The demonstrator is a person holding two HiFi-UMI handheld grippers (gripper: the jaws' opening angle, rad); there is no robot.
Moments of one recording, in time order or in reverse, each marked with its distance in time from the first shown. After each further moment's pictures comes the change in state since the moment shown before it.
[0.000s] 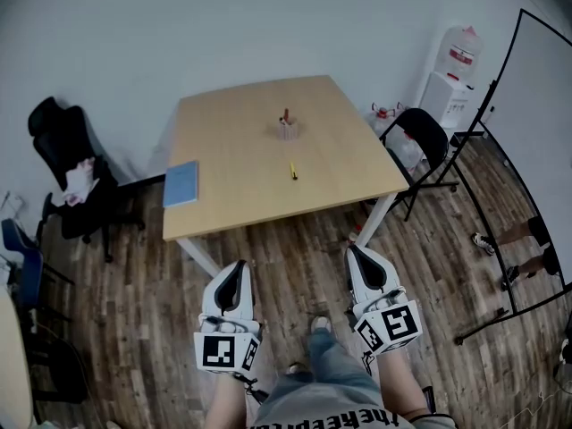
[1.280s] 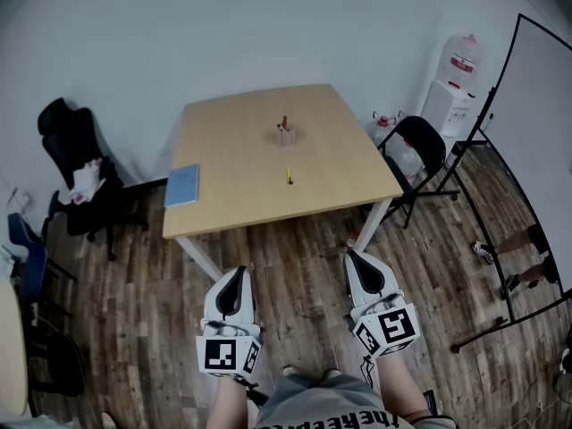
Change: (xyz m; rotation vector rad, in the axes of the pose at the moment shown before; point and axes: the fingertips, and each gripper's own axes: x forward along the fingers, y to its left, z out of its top) left arm -0.015 -0.037 0.007 -0.002 0.006 0.041; right arm -0.031 -0.014 0.009 -0.025 0.020 0.030
